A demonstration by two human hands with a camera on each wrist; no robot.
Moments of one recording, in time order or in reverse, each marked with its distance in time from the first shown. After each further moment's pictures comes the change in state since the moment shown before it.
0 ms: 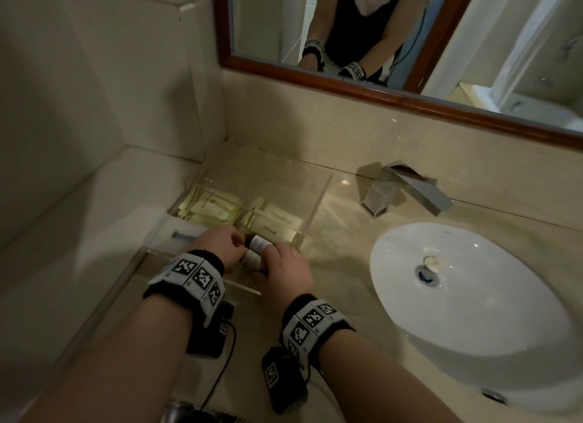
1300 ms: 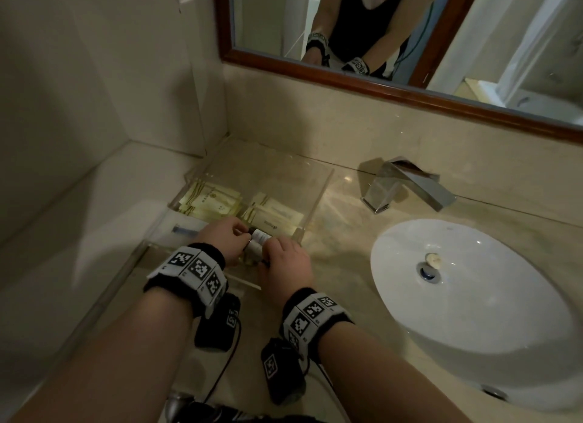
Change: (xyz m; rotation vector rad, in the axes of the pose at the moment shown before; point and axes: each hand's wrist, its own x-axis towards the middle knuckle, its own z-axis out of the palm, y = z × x) left_hand -0.001 0.003 0.002 -0.158 0.001 -0.025; right_hand -0.002 0.000 0.002 0.058 0.099 -0.012
